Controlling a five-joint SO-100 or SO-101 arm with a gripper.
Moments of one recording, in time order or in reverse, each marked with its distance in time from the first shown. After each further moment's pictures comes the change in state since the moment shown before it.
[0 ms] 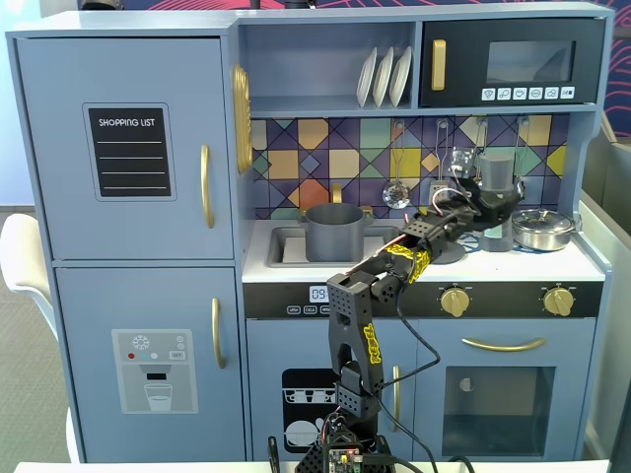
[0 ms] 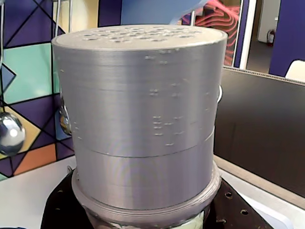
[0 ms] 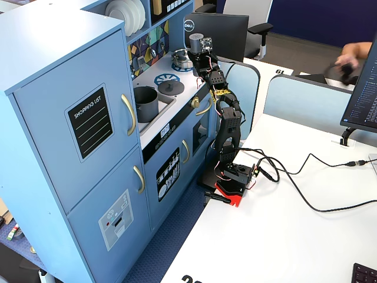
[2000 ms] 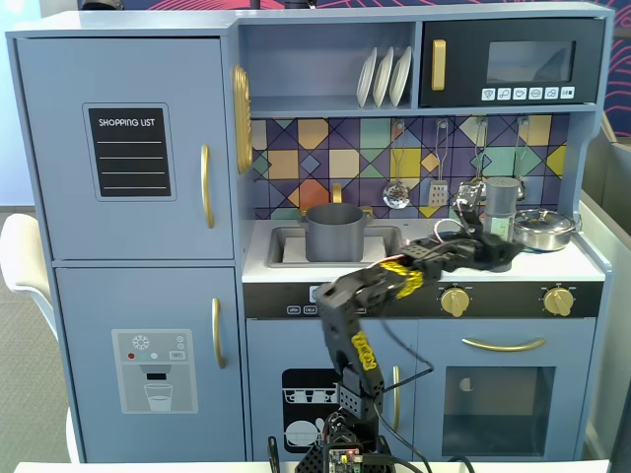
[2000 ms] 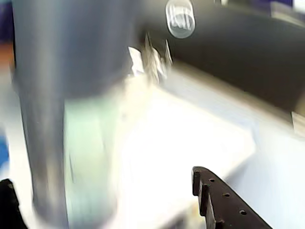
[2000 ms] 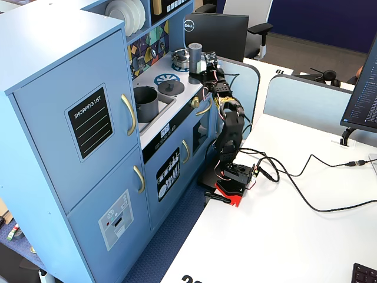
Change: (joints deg) arm 5.4 16.9 25.3 7.4 -4.0
